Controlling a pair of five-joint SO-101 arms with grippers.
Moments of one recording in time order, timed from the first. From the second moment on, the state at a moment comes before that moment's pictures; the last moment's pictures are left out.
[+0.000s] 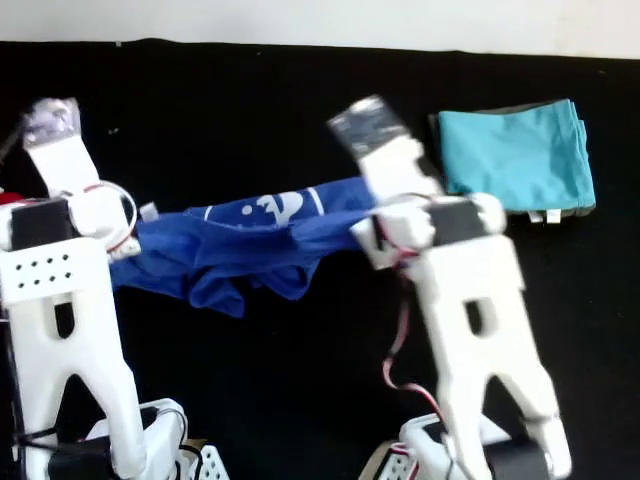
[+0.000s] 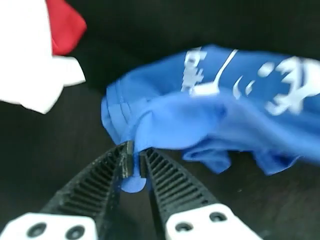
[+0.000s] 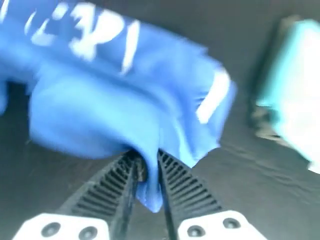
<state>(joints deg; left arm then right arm) -21.1 -29.0 16.4 78.4 -19.6 -17.3 -28.6 14.5 76.9 20.6</state>
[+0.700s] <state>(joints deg) -20.9 -29.6 -40.2 91.5 -19.2 -6.3 -36.5 -26.9 70.7 20.7</state>
